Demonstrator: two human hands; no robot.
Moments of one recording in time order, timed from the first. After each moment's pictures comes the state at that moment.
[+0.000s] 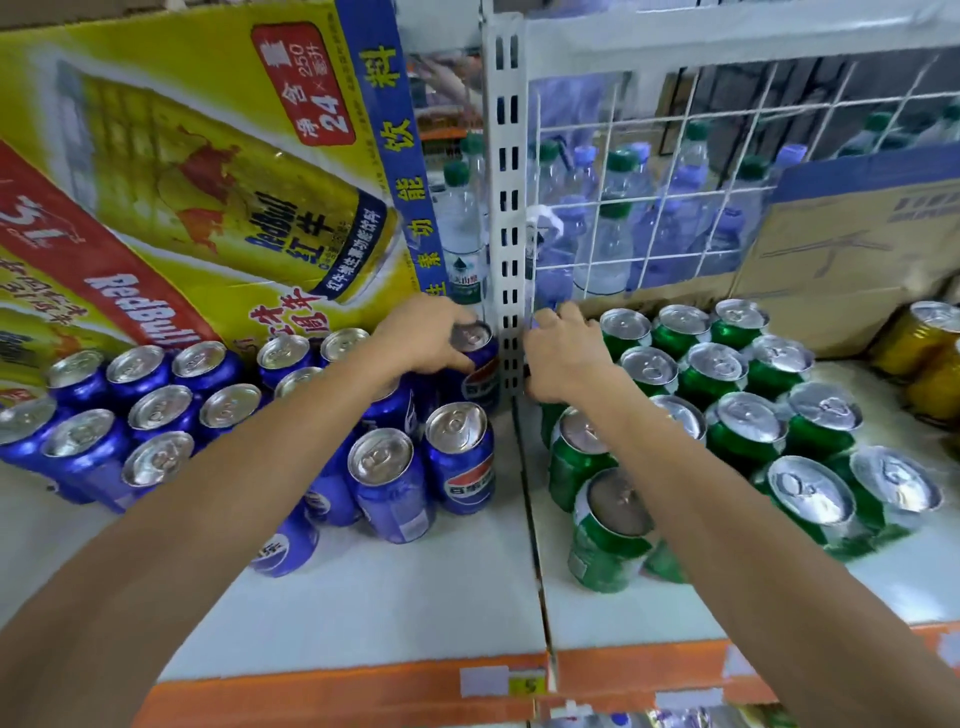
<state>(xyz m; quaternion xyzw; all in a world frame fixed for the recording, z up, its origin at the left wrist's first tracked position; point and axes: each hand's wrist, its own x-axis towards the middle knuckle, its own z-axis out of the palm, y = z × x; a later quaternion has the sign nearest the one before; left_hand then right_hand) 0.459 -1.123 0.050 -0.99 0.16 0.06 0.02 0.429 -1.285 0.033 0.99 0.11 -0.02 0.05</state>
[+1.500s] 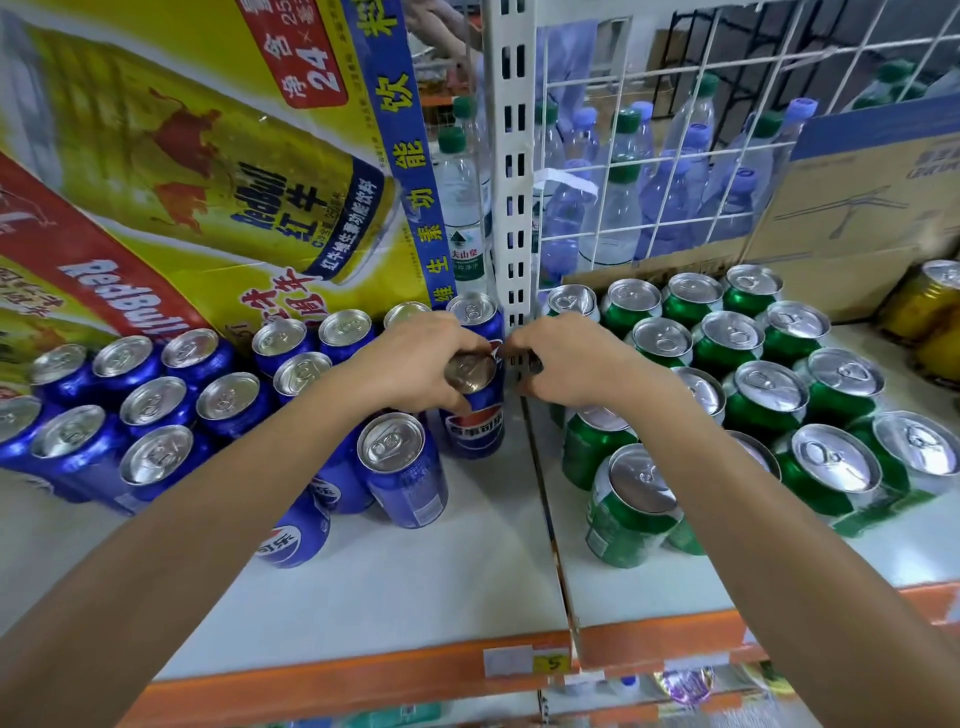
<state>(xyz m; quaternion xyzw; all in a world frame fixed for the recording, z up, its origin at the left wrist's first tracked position) 0.407 -1.110 0.054 -0.96 0.27 0.08 -0.02 0.398 -1.283 0.050 0.97 0.19 -0.08 -0.09</state>
